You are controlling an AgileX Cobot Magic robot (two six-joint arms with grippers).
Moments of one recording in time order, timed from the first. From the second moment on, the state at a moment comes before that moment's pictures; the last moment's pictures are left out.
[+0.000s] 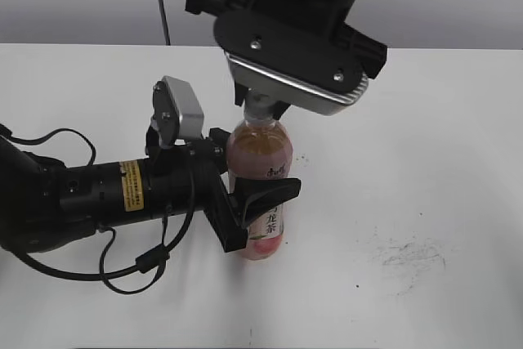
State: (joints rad) left arm -0.50 2.01 -0.67 0.83 -1.17 -0.33; right arm 0.75 1.84 -1.71 0.11 1.22 -2.27
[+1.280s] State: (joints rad) left arm -0.50 2.01 -0.67 0.83 -1.17 -0.33; right arm 0.75 1.83 -1.71 0.13 1.22 0.09
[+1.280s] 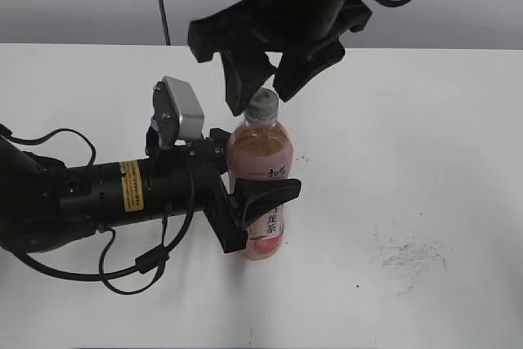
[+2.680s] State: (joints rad) left arm -0.50 2.01 -0.67 0.82 -1.17 -0.34; right arm 0.75 1.83 -1.71 0.16 1.23 -1.45
